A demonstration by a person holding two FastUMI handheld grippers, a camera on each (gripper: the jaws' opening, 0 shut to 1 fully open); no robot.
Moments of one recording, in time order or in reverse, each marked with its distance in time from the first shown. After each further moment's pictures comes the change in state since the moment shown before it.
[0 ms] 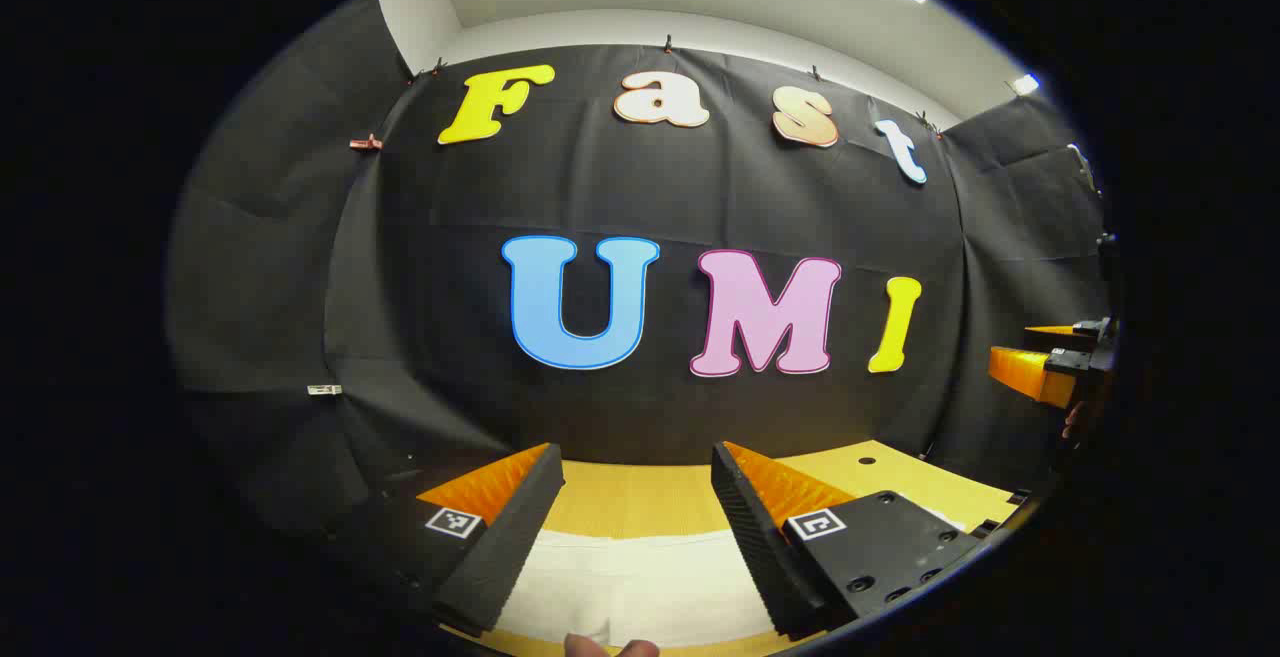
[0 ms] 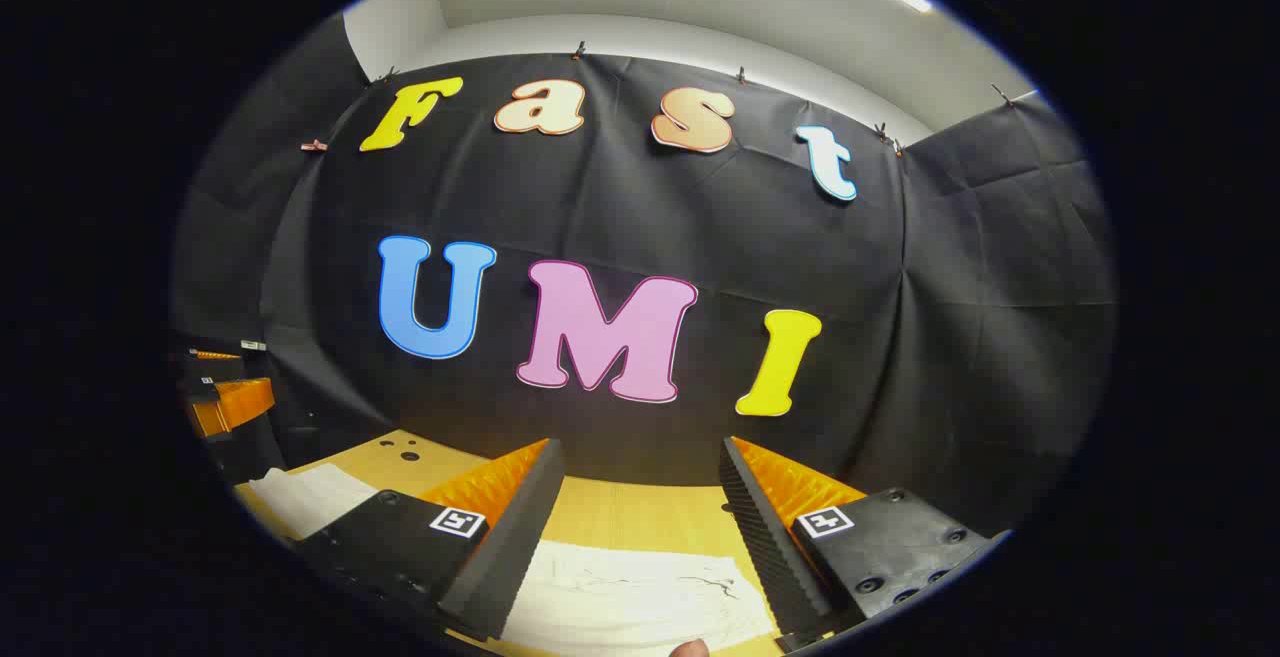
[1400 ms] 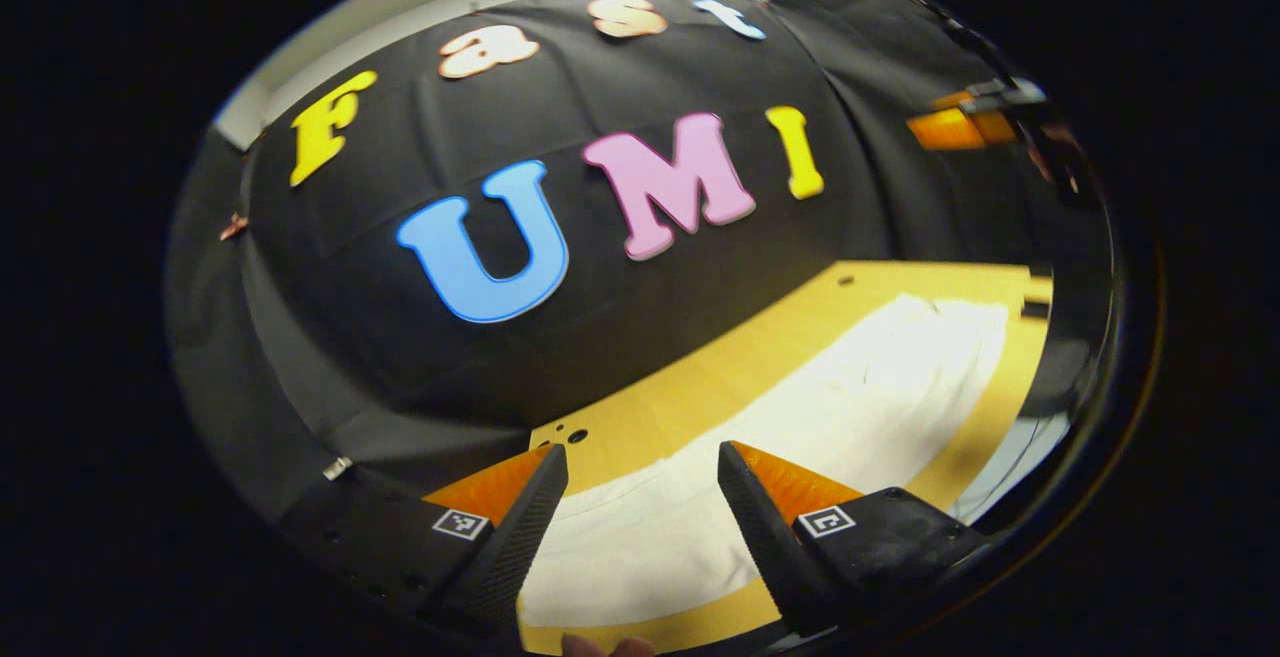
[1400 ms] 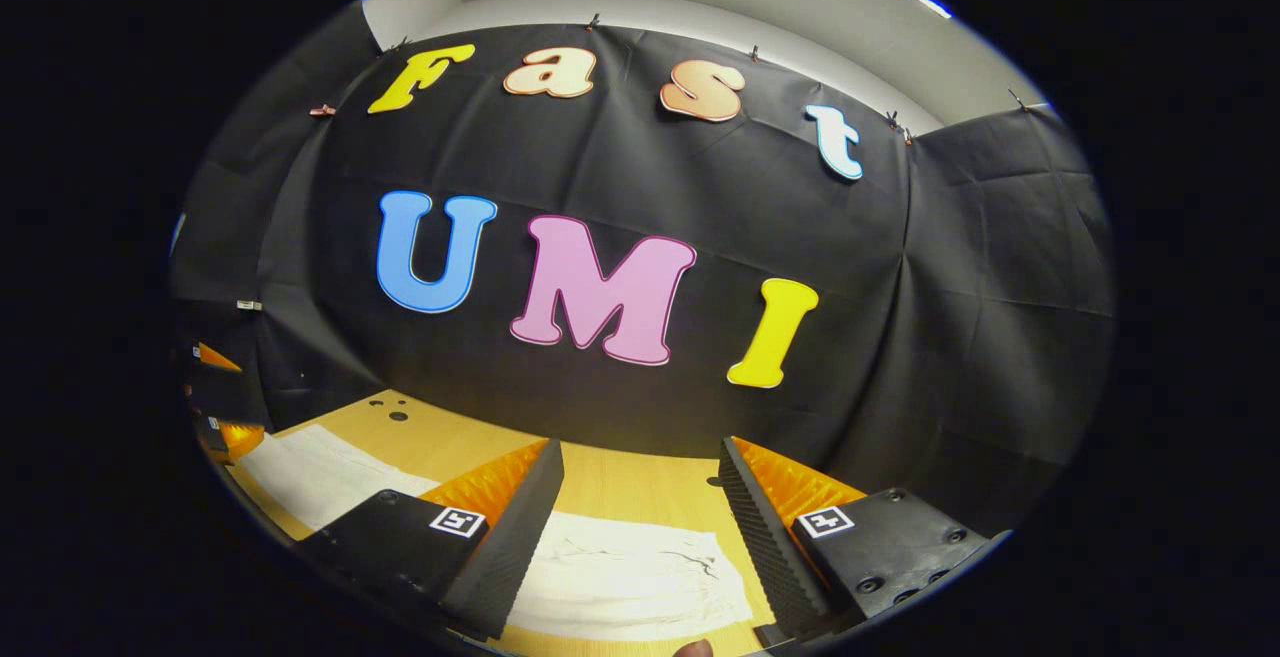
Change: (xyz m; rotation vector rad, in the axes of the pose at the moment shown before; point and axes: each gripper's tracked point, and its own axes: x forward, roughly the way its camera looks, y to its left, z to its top) left arm -0.011 0.047 -0.144 0.642 0.283 -0.249; right arm -0.011 -0.014 -0.044 -0.058 0.104 -0.013
